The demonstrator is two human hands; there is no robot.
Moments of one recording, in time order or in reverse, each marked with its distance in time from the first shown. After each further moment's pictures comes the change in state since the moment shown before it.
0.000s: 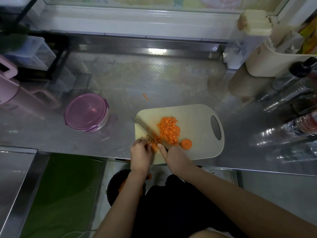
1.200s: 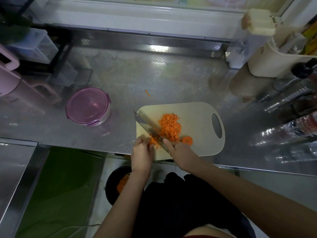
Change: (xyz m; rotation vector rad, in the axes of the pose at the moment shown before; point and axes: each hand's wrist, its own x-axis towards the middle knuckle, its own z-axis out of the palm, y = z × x) left_hand -0.015 -0.001 -0.001 0.067 -0.047 0.020; right_hand -0.006 -0.004 -0.019 -0.040 -0.042 -0.035
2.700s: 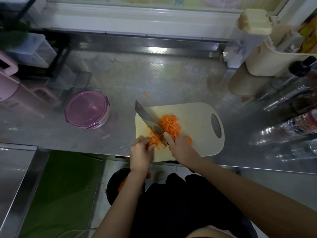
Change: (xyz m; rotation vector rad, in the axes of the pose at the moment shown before) left_hand 0.007 0.000 -0.004 -0.130 0.033 0.011; right_hand 0.010 -0.002 -0.005 0.043 0.075 0.033
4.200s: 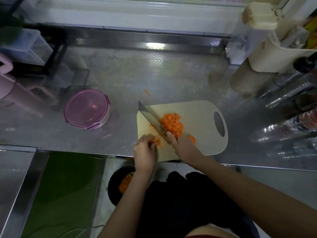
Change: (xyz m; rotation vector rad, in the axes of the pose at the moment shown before) left_hand 0.003 0.001 0.006 -0.033 0.016 -0.020; right_hand 0.012 0.008 0.006 -0.072 -0.012 0.117
